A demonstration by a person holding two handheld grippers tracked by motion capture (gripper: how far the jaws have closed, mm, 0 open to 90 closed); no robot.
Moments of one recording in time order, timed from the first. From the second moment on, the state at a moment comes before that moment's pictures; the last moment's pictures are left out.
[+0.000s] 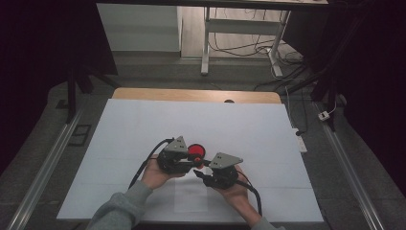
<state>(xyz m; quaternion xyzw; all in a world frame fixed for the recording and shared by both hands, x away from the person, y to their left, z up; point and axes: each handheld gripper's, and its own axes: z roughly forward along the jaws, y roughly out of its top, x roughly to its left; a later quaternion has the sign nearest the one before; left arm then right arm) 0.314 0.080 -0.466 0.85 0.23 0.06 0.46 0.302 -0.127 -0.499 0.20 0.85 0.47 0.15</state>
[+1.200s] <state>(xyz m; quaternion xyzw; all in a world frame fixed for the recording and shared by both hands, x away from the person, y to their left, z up) 0.313 0.078 -0.466 0.85 0.23 0.06 0.46 0.303 -0.128 -0.501 0.21 0.85 0.47 0.15</state>
